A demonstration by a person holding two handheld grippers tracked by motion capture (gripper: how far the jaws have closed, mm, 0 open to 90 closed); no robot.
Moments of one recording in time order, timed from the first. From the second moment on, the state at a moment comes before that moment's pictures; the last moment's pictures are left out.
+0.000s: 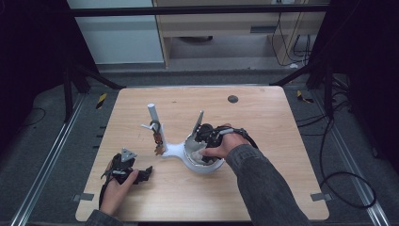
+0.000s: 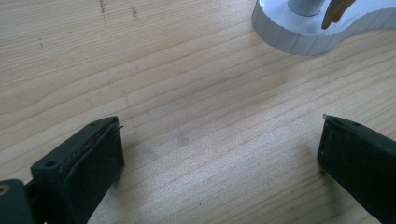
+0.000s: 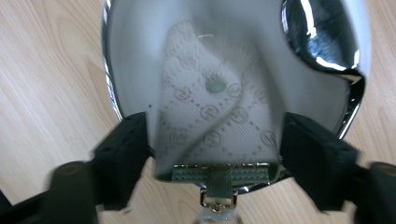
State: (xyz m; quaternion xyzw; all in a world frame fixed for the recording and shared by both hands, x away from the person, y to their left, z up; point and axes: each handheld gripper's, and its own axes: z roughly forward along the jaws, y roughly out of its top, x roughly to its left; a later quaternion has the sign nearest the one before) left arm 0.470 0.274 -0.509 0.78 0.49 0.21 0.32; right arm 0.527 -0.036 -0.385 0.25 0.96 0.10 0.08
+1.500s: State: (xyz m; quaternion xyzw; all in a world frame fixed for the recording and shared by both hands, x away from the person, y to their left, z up) left arm 0.470 0.274 -0.509 0.78 0.49 0.21 0.32; right arm 0.504 -0.063 -0.356 0.26 0.95 0.15 0.09
